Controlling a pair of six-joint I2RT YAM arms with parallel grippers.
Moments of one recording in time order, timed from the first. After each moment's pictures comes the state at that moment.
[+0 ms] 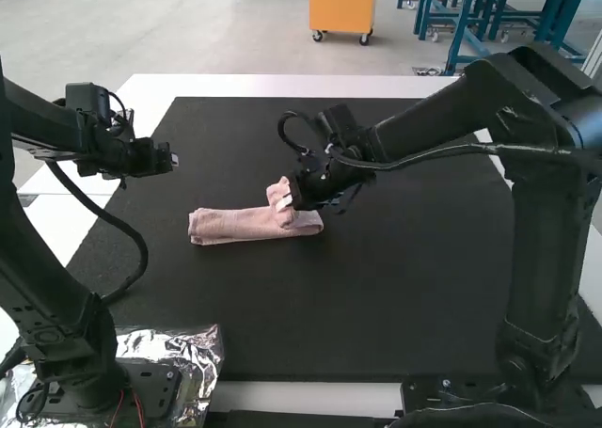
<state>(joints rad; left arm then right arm) 0.26 1.50 0.82 -0.06 0.26 -0.01 0.71 1.90 1.15 -0.12 -0.45 0.23</state>
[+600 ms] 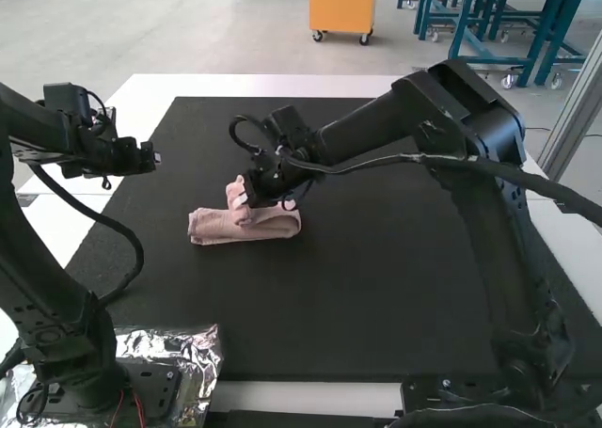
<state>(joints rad) 0.33 1.50 0.81 -0.02 0.26 0.06 0.81 2.18 1.48 -0.12 -0.45 0.24</state>
